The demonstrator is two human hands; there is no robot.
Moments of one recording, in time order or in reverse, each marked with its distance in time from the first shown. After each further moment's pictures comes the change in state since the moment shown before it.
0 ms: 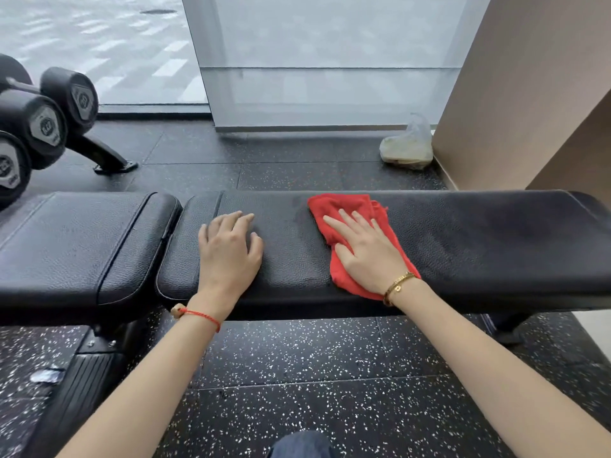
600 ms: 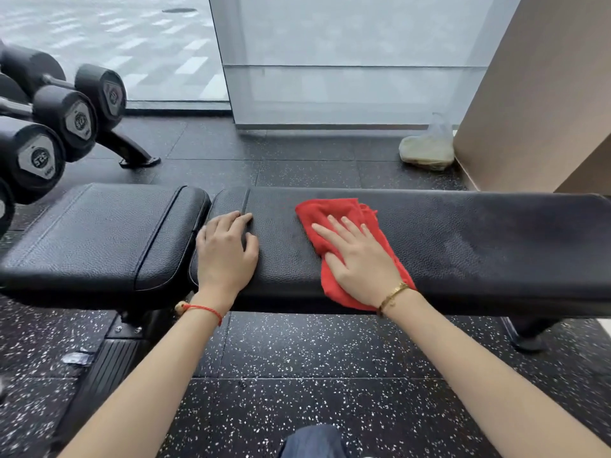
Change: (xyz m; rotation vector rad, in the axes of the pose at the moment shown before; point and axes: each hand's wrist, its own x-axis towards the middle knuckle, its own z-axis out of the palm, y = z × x) left_hand -0.006 -0.044 -0.014 -0.006 0.060 -0.082; right_hand -0.004 -0.053 0.022 -0.021 0.024 -0.134
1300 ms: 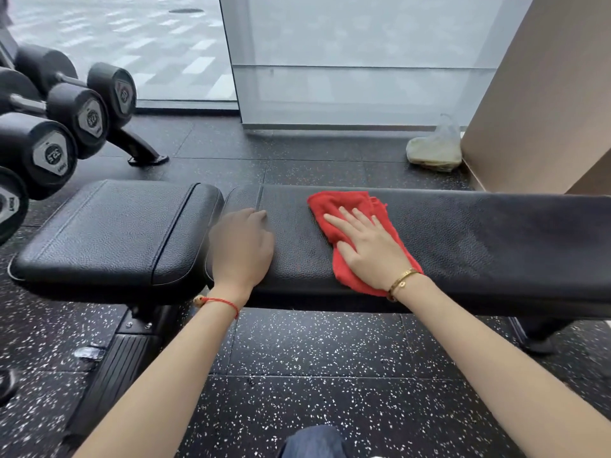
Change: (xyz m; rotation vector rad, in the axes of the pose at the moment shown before) left_hand 0.003 -0.004 0.001 -0.002 0.001 -0.006; right_hand 0.020 0.002 -0.002 0.015 -0.035 0.029
